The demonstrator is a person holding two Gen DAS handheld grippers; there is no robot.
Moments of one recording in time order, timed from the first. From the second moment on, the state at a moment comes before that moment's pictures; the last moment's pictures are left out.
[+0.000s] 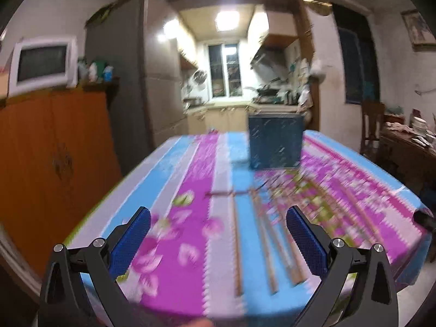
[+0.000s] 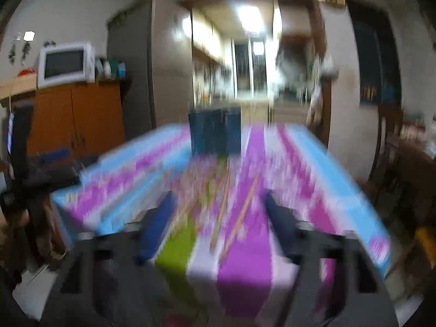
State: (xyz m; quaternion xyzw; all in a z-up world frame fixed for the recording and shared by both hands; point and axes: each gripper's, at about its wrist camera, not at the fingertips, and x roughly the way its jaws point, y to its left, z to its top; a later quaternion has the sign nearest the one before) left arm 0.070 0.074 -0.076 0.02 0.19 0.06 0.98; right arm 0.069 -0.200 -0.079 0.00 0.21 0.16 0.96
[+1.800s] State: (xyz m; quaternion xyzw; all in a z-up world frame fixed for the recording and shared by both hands) left arm 0.054 0.069 -0.036 0.04 0.07 -0.02 1.00; right arm 0.074 -0.206 -0.032 -0.04 0.12 0.13 0.98
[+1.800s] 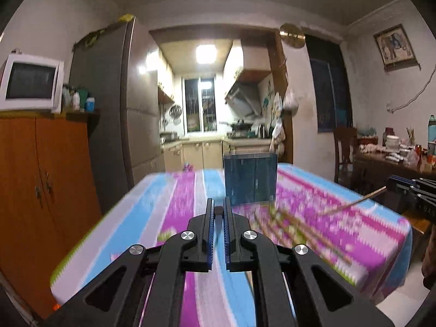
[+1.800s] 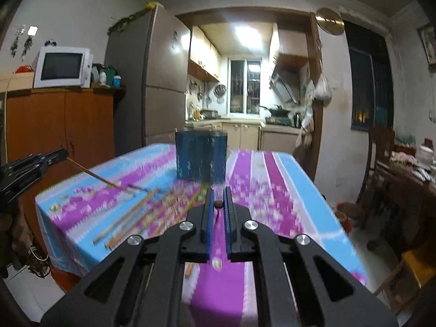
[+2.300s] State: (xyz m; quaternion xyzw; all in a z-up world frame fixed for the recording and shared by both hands) left arm 0.147 0.058 0.062 0.04 0.09 -0.07 0.99; right arm 0.173 -0.203 0.055 -0.05 0.15 0.19 0.97
